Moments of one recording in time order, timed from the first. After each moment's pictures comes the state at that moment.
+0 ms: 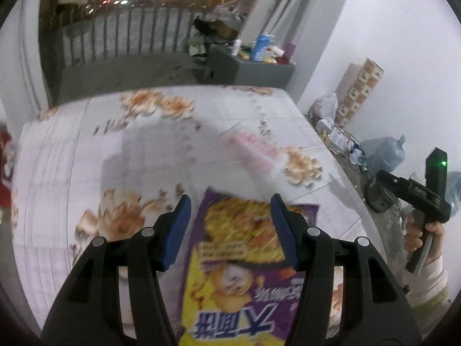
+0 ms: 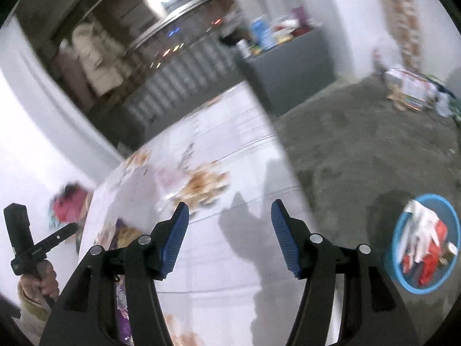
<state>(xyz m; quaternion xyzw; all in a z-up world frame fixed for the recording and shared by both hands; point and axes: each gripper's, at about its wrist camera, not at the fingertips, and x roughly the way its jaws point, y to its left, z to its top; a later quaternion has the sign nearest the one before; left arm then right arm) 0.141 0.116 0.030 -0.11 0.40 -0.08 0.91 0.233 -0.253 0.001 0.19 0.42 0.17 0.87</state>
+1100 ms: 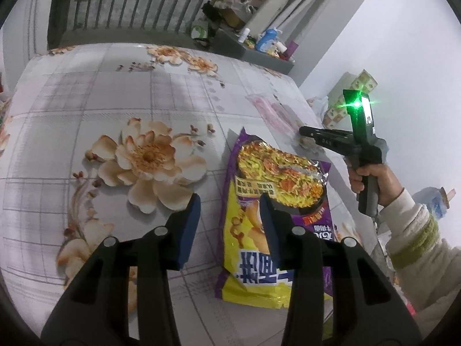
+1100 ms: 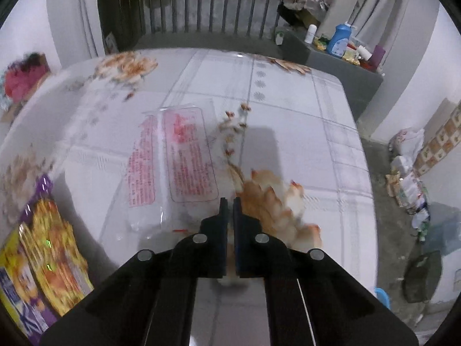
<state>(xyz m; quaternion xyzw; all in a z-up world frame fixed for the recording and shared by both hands) 0.087 0.163 -0.026 -0.18 0.42 -0.12 0.88 0.318 -0.070 -0.037 -0.14 0.47 0.15 0.86</state>
